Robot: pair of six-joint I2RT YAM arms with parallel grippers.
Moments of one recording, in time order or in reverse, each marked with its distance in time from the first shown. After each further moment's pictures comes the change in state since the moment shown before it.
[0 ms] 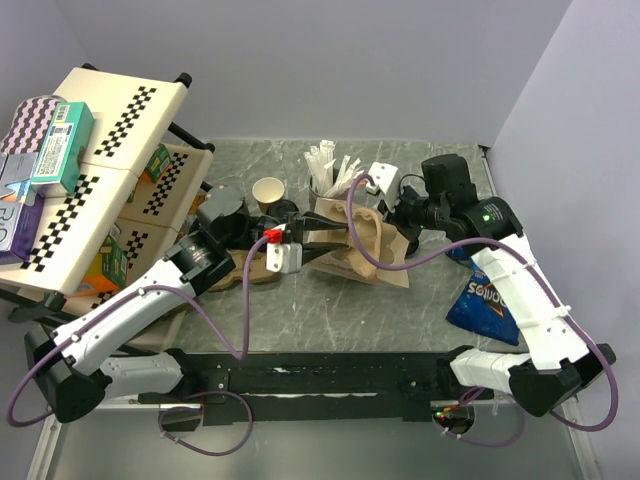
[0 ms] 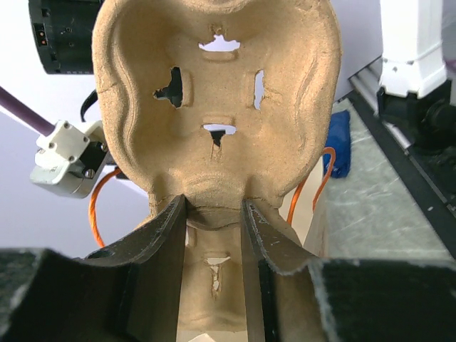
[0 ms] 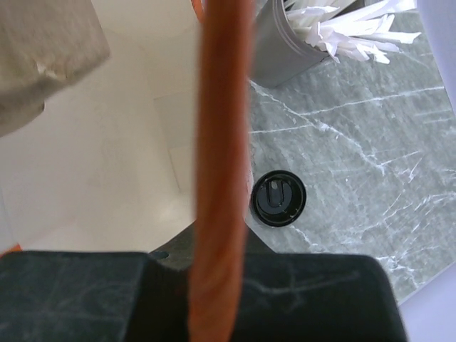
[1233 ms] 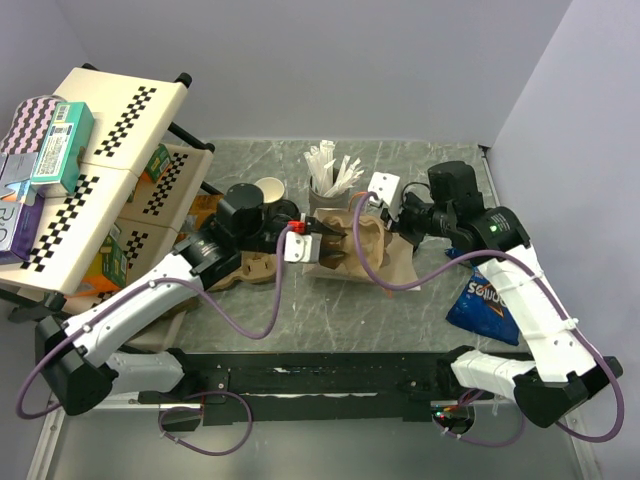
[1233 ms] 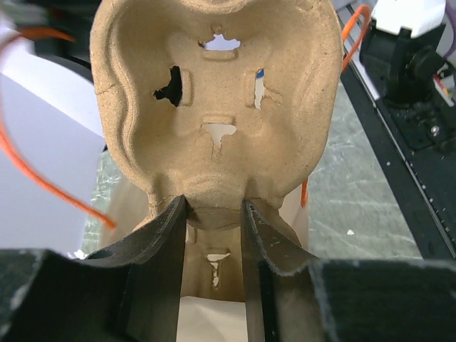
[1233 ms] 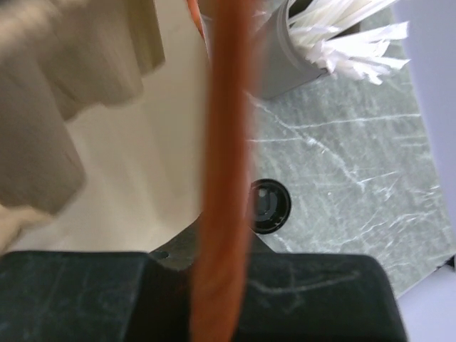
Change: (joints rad) left arm 0.011 0.077 0.024 -0.219 -0.075 0.007; right arm 0.000 -0.060 -0.035 0.017 -0.037 -0.101
